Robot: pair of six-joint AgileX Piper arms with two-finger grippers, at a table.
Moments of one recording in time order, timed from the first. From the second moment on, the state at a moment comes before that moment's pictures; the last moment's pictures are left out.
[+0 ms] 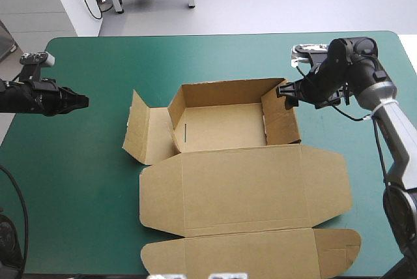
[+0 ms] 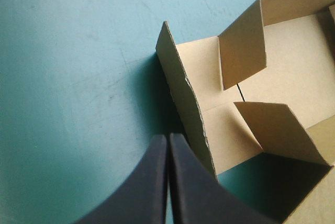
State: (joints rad) left arm 0.37 1.50 -1.41 -0.72 1.23 0.71; right arm 0.18 1.71 -1.66 0.12 1.24 0.07
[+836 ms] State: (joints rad) left arm 0.37 1.50 -1.41 -0.72 1.23 0.71; right arm 0.18 1.87 -1.58 0.18 1.16 0.05
